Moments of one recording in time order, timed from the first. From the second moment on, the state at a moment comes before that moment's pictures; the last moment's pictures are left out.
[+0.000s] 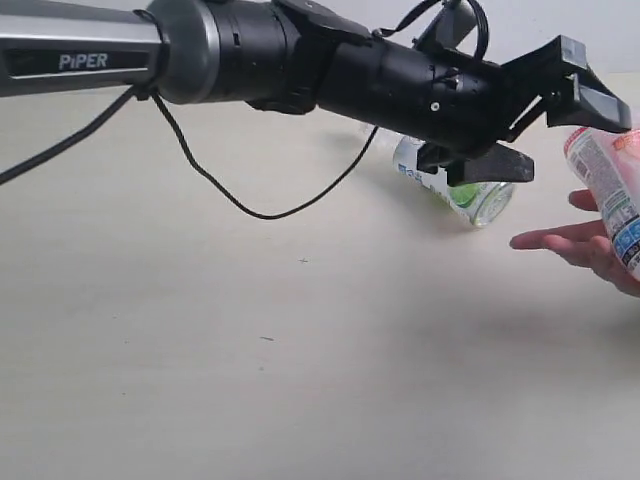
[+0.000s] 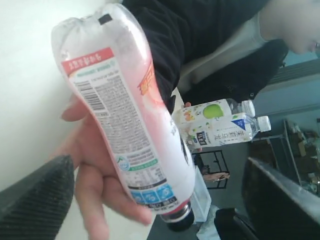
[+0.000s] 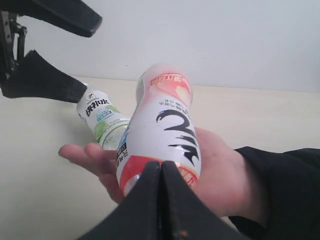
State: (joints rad) left arm -0.80 2.17 -1.69 -1.46 0.77 0.62; right arm 0.23 0.01 0.00 -0.05 0.29 0.00
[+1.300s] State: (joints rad) left arm -0.68 1.54 -1.02 -0.69 0.19 0.69; right arm 0.23 0.01 0.00 -0.05 0.29 0.00
